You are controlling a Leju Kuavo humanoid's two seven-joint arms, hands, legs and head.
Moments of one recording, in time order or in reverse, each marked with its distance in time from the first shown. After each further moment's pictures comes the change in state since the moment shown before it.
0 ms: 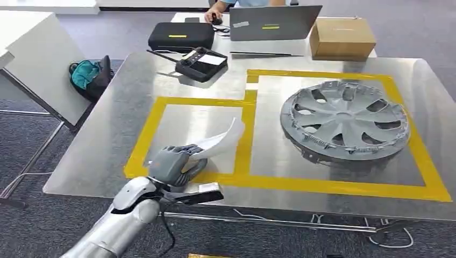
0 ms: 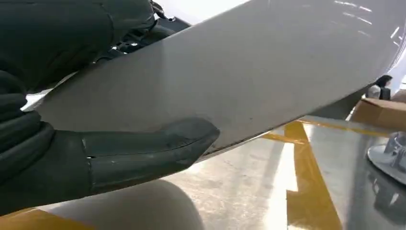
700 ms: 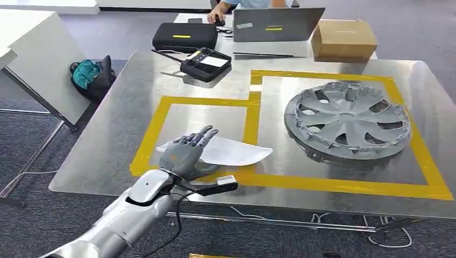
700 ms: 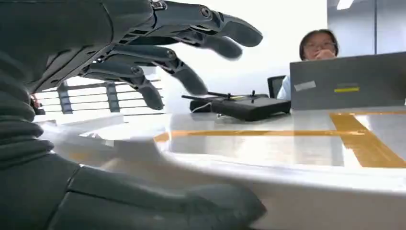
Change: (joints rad) left arm -0.113 -0.040 -0.059 0.177 -0.314 0.106 0.253; right arm -0.007 -0.006 0.014 0.016 0.025 -0.001 0.019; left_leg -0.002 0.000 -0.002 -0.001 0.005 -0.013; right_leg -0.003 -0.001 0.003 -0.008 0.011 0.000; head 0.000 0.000
